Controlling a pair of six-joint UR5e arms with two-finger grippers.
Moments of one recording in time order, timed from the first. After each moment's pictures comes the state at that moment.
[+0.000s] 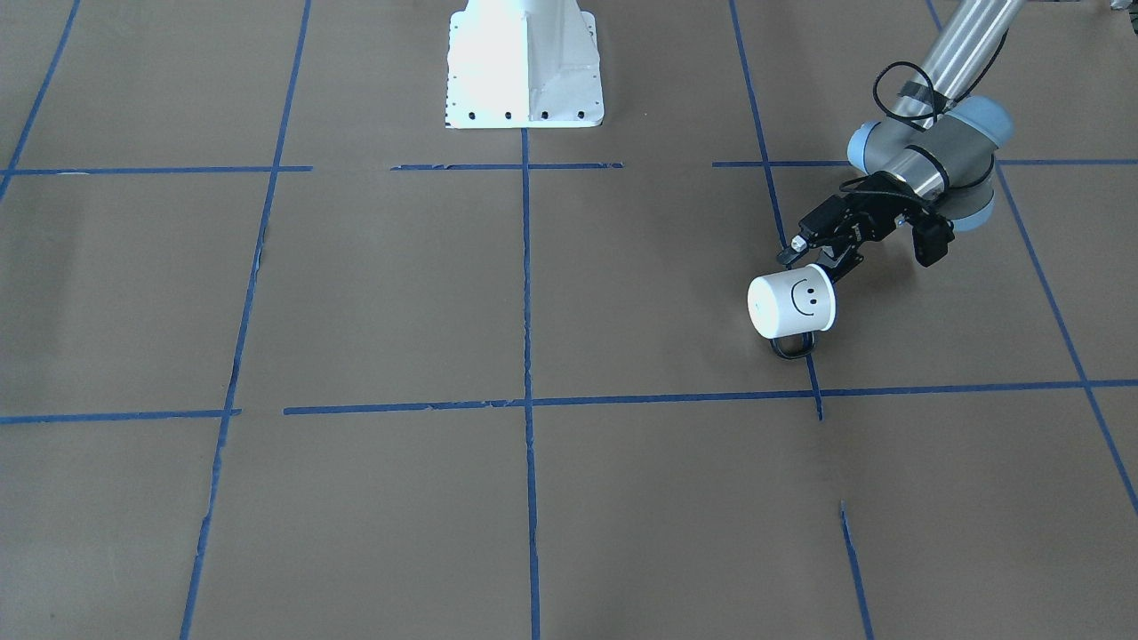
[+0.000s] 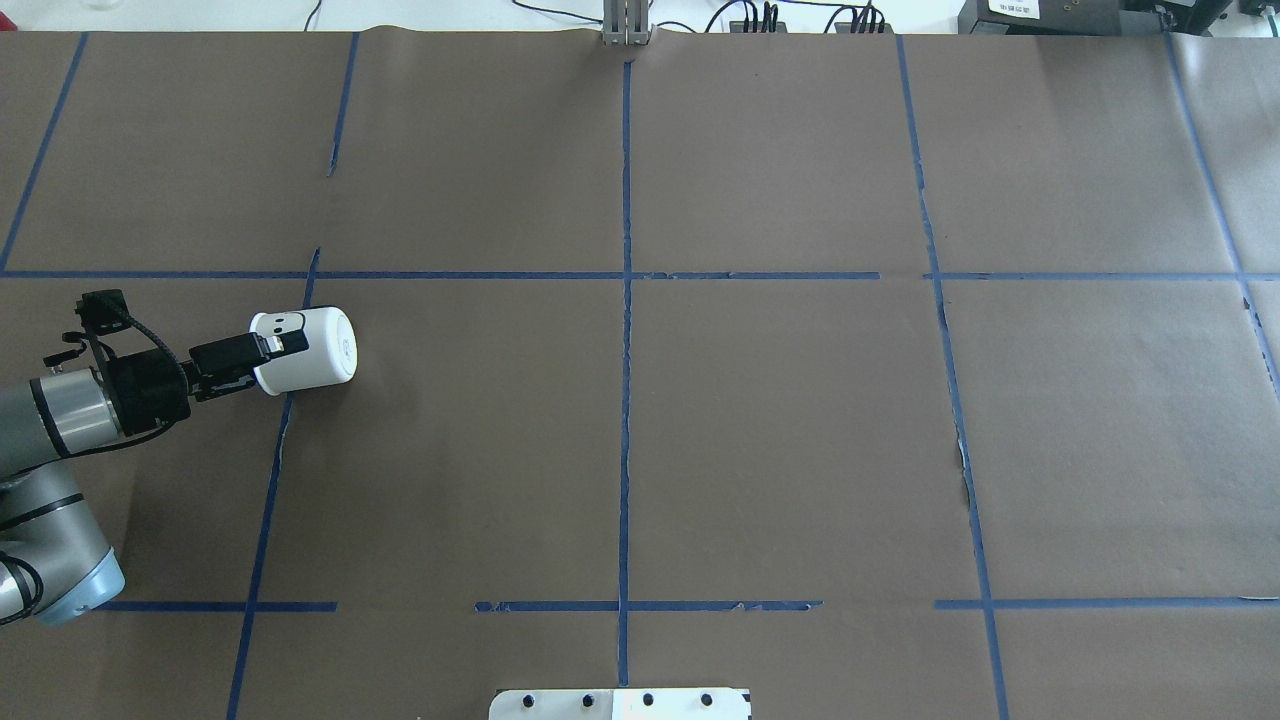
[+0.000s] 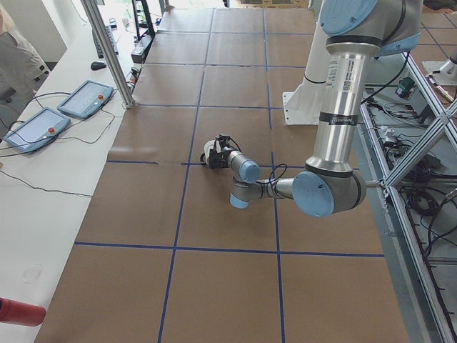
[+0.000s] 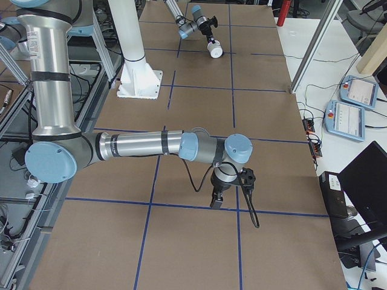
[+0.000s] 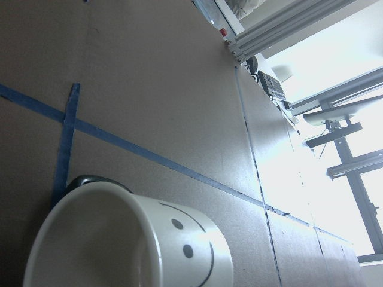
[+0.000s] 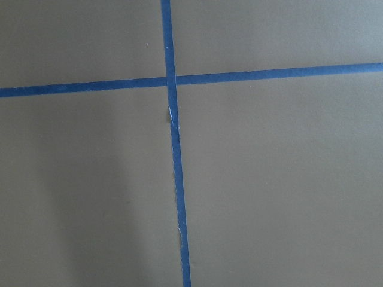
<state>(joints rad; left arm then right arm) -0.61 -1.72 -1.21 -3.64 -1.64 -1.67 1.53 -1.53 1.64 -1.83 2.27 0.01</state>
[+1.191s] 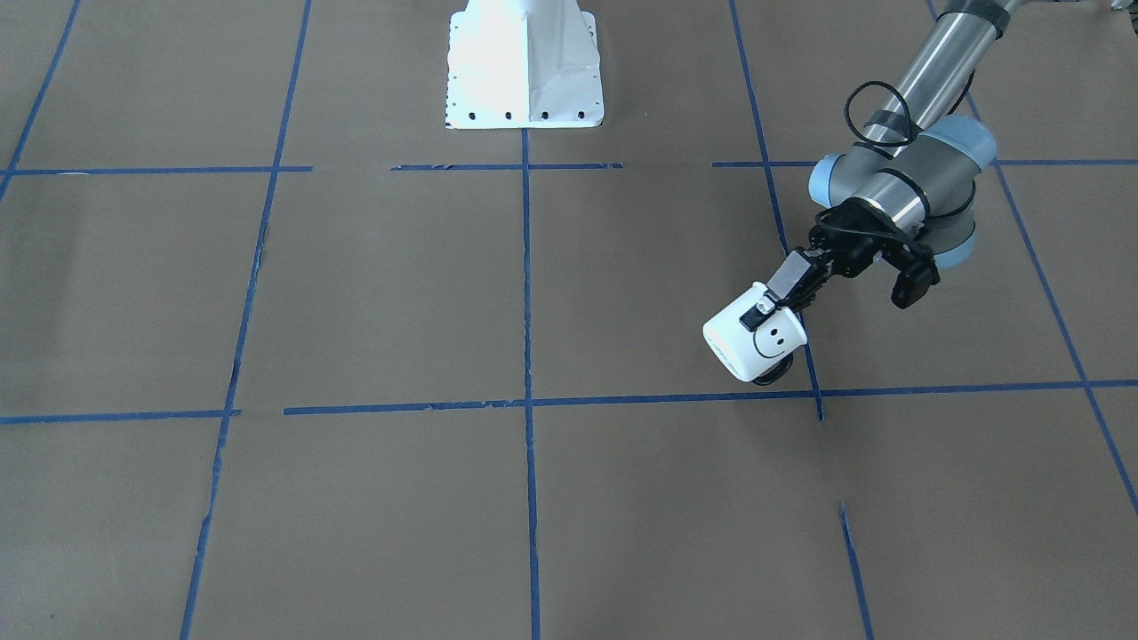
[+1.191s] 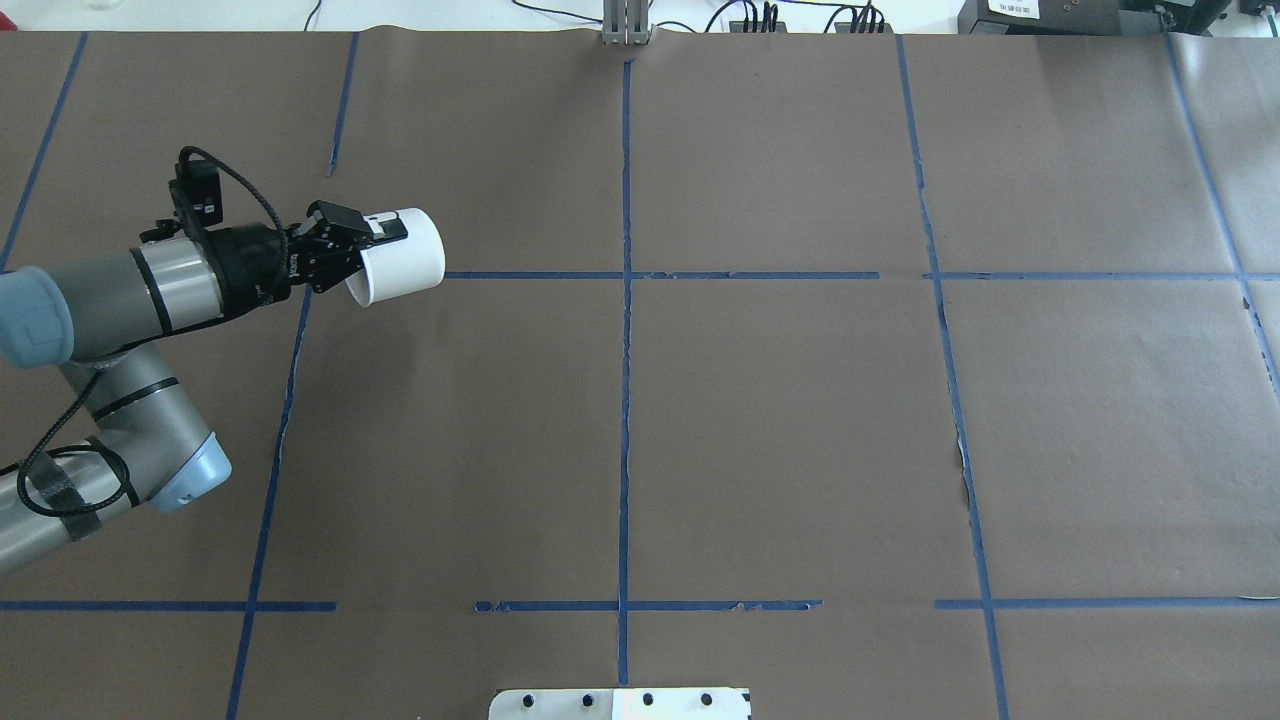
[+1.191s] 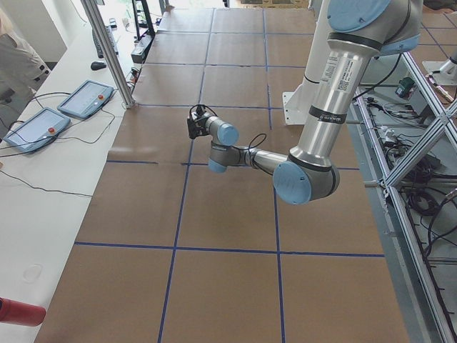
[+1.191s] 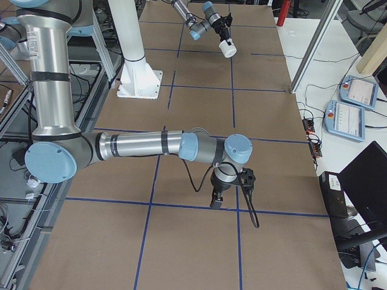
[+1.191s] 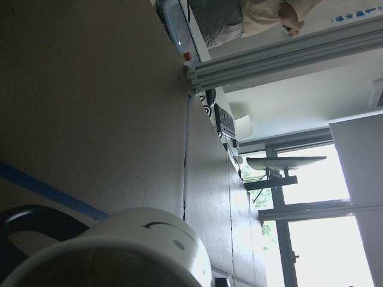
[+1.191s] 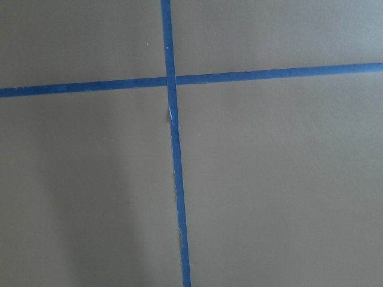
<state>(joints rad) -0.73 -1.92 -1.39 -3.17 -1.77 -1.86 1.53 -1.53 1.64 -1.83 2.27 0.01</state>
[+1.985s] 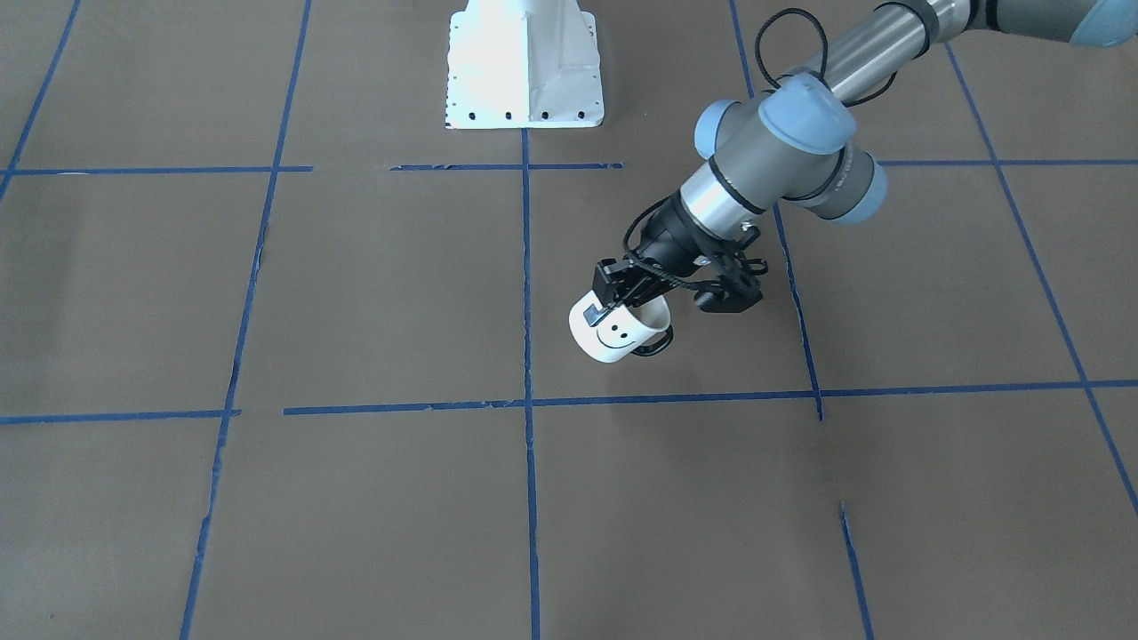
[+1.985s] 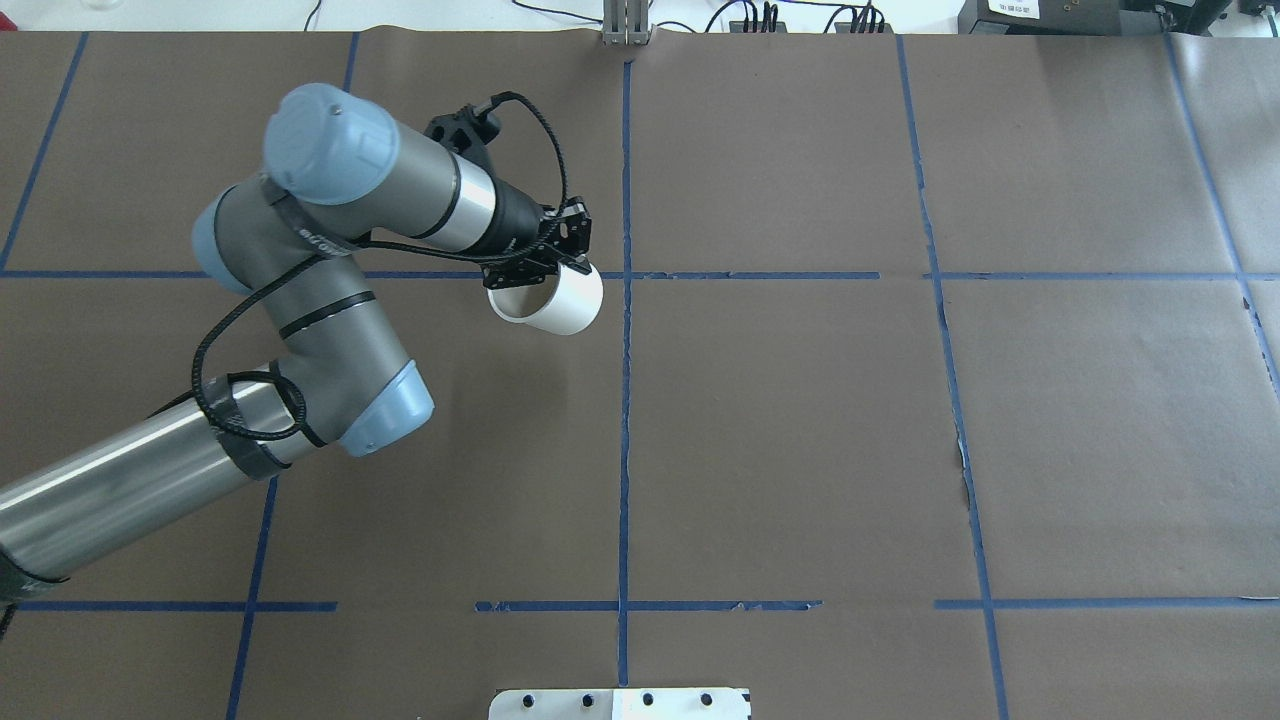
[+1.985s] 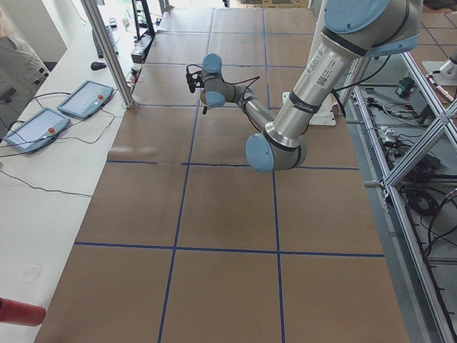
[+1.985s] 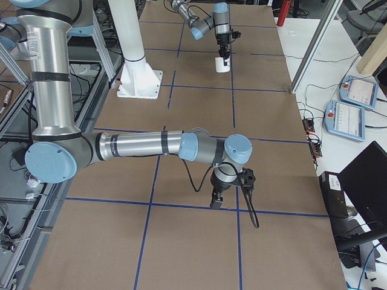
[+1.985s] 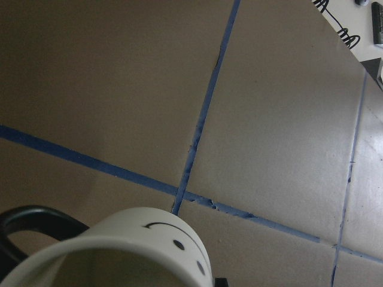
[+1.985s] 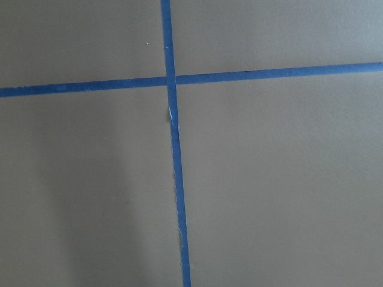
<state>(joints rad) -0.68 -2.30 -1.49 -2.14 -2.05 -1.66 1.53 -1.53 1.64 -1.83 2.27 0.01</state>
